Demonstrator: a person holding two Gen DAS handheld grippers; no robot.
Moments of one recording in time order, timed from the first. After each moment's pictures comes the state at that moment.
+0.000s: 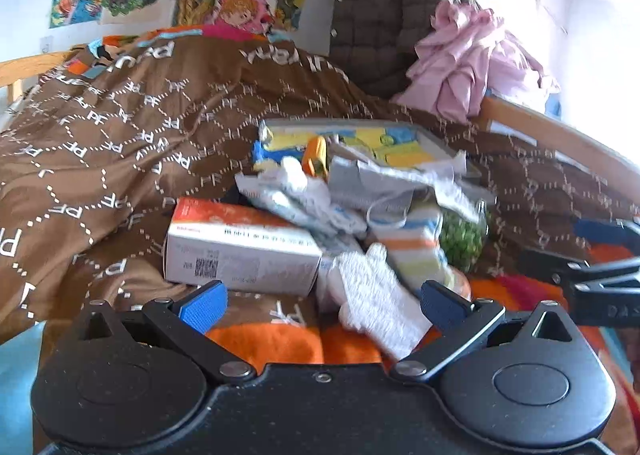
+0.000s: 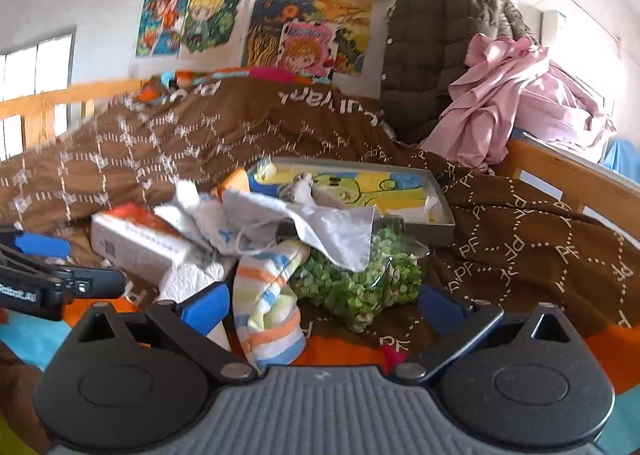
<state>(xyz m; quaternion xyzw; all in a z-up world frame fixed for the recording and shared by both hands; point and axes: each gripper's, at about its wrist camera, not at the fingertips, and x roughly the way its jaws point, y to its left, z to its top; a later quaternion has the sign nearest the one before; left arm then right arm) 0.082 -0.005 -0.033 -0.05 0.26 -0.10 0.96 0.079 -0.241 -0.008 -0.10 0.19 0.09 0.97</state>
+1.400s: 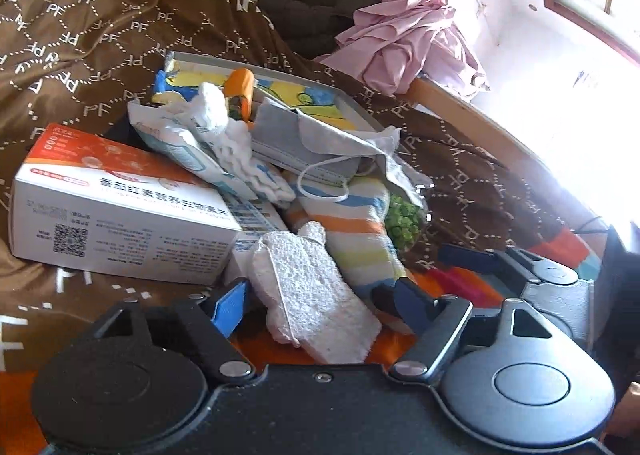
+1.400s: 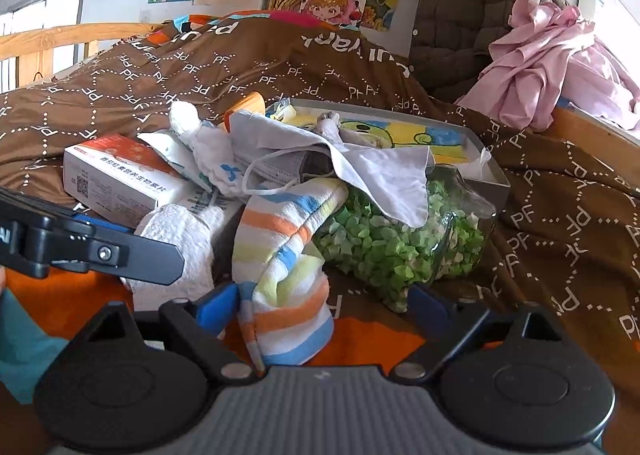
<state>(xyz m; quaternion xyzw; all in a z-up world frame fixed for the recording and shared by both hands) 0.154 -0.001 -0.081 -0.17 0.29 -0.28 0.90 0.137 -0.217 -0.061 -0.13 0.25 0.11 0.95</state>
